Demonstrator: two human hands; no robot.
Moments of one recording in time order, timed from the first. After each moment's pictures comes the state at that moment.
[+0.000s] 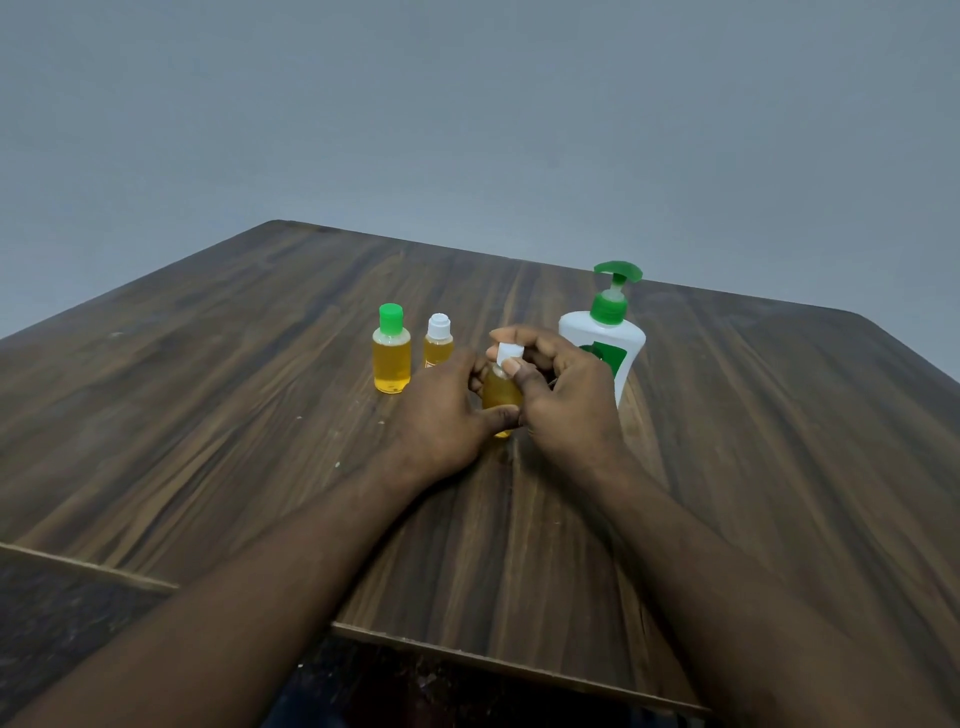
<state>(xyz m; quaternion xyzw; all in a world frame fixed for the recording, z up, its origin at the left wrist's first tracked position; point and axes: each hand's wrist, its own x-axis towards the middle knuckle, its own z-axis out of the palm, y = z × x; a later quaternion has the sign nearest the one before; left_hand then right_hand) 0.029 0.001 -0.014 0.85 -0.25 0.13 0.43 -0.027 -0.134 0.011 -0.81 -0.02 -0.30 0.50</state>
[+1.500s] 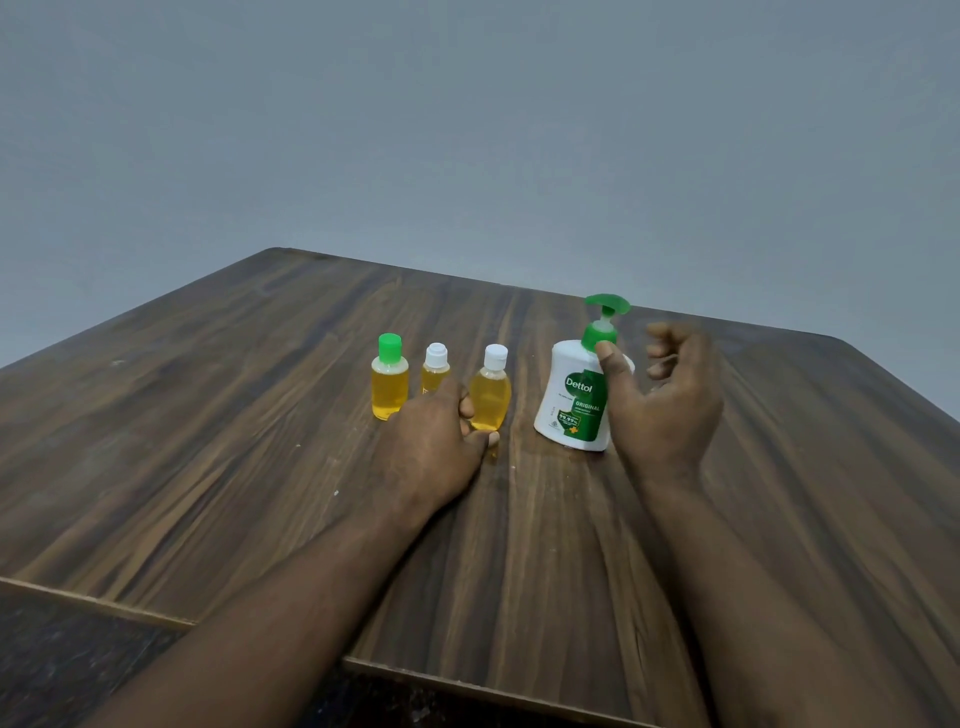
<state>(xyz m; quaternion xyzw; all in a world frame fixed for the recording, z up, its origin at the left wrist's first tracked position) 0.023 0.006 -0.012 0.90 -0.18 0.14 0.38 -0.033 -0.199 0.023 -0.76 0.11 -0.57 0.30</state>
